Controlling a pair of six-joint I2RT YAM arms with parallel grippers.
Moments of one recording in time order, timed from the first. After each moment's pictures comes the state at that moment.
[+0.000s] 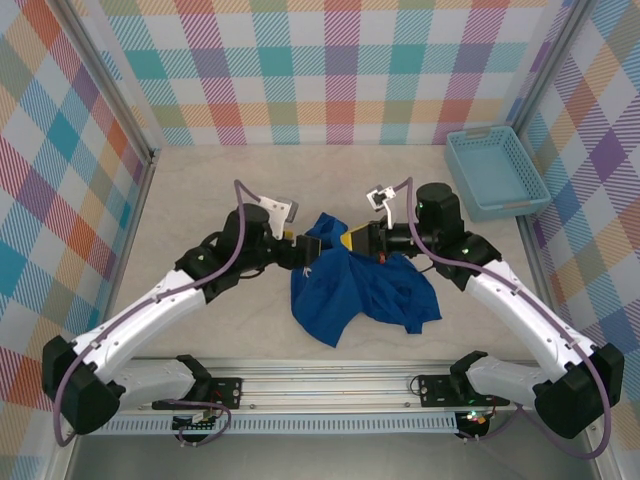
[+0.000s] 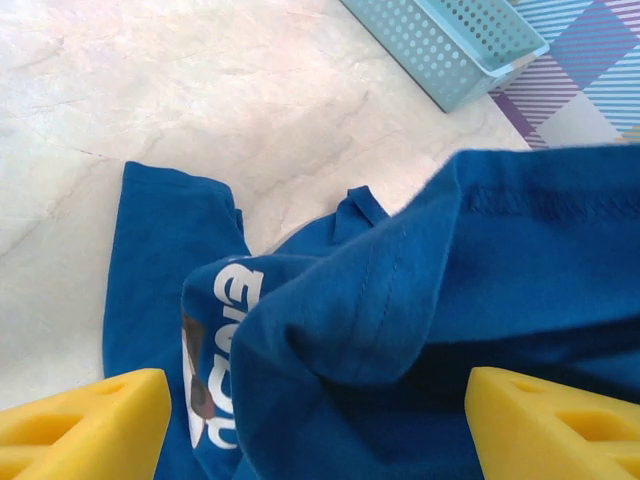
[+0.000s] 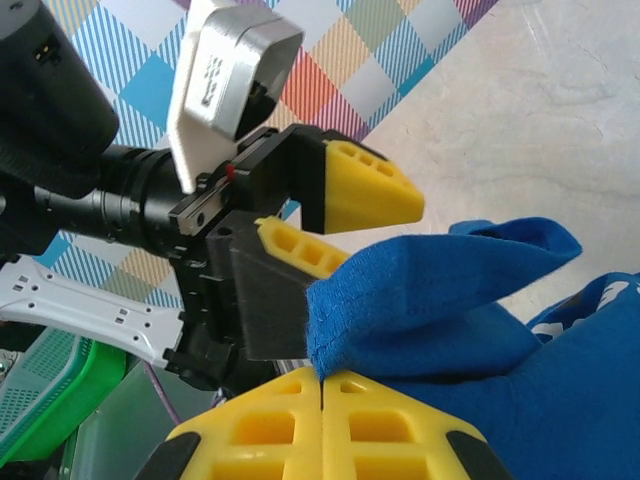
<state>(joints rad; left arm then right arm) -0.69 1.16 1.01 -0.41 0.10 -0.36 0.54 1.12 1.01 -0.30 -0.80 0.39</state>
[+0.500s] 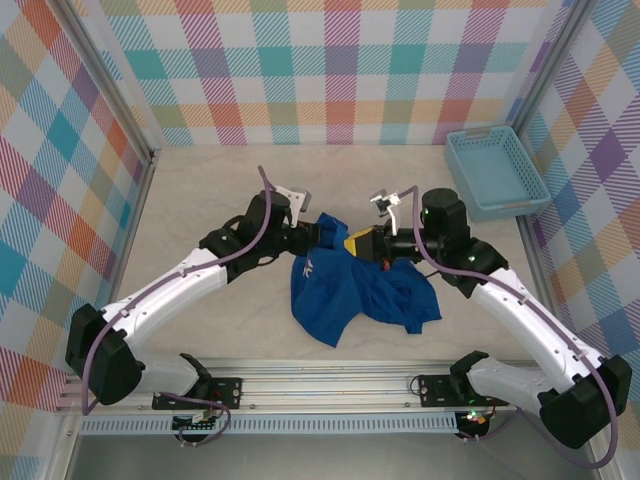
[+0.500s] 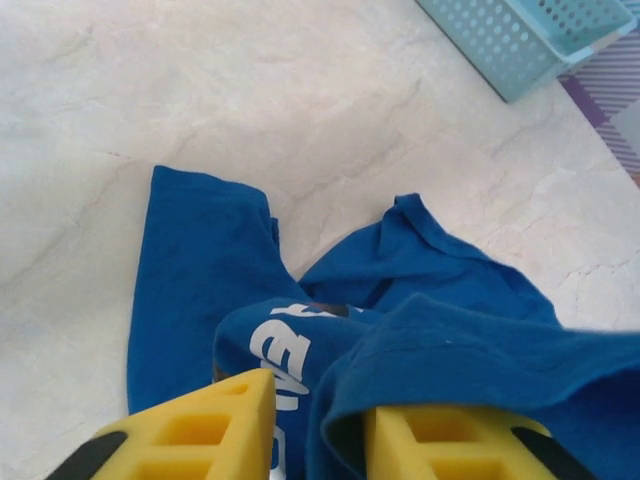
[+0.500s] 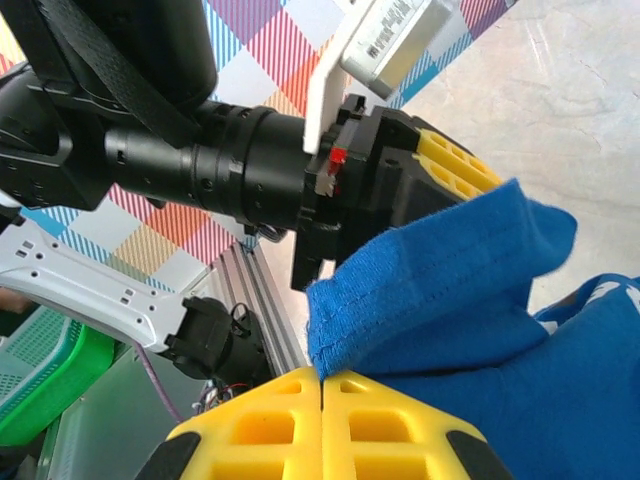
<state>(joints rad) -0.69 1.33 1.12 -0.42 0.04 -0.36 0.54 1.06 0.98 -0.32 -0.78 0.33</state>
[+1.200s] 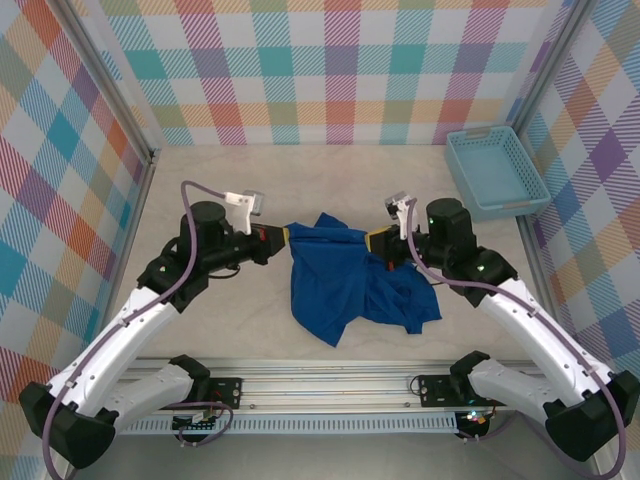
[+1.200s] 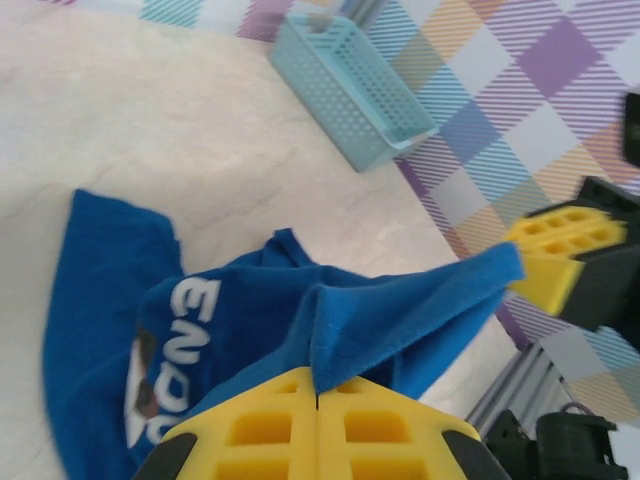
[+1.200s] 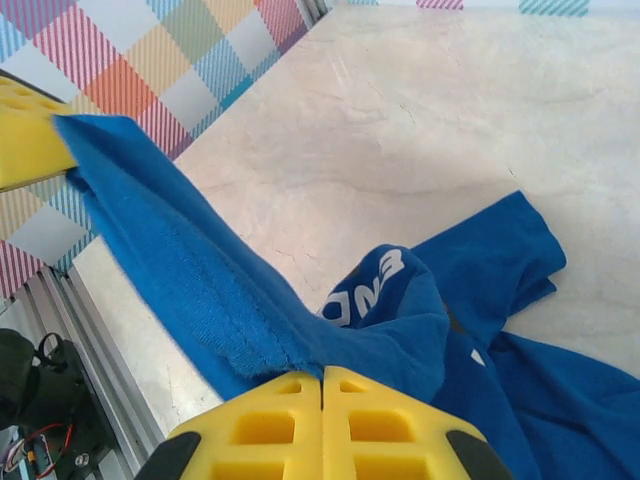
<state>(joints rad) -0.50 0.96 0.97 -0.43 0.34 -0.48 0.53 0.98 0.96 -0.45 -0.42 0.20</state>
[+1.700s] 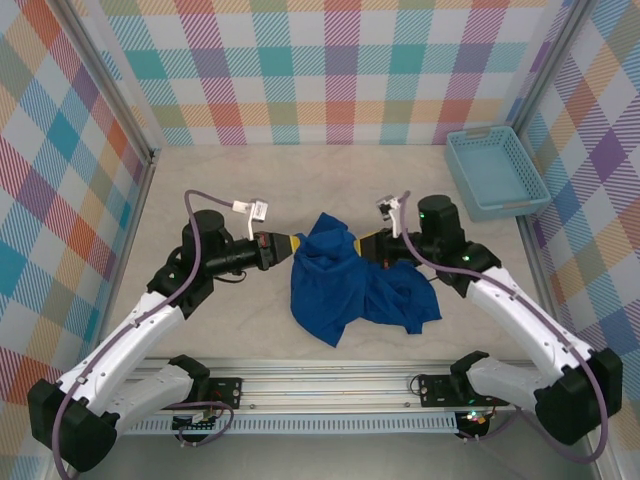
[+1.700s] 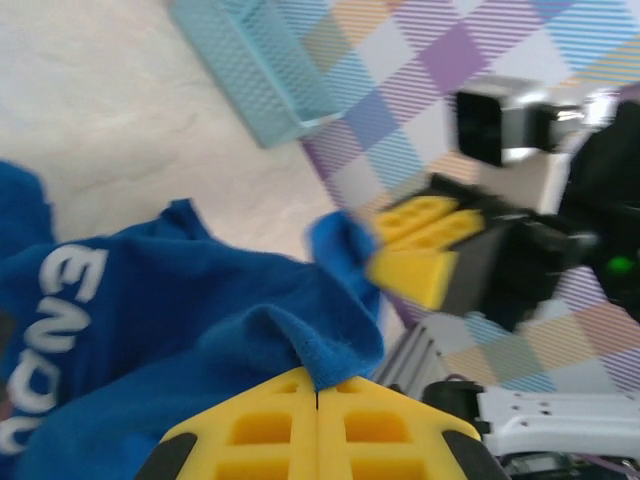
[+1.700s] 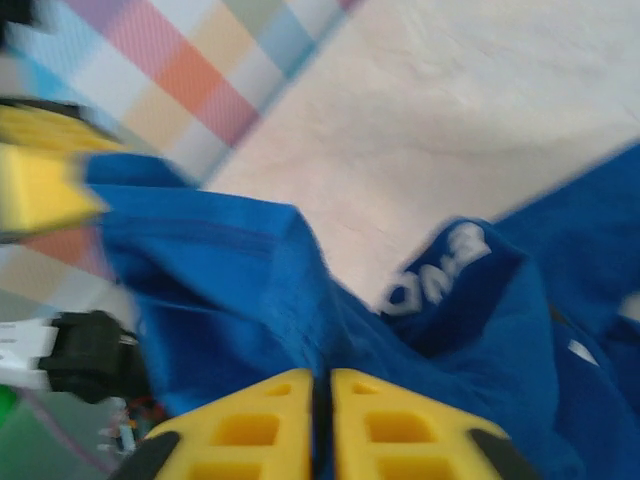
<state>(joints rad) -0.48 0.95 0.82 -0.15 0.62 -0.66 0.51 1.11 0.93 -0.38 -0.57 0.30</state>
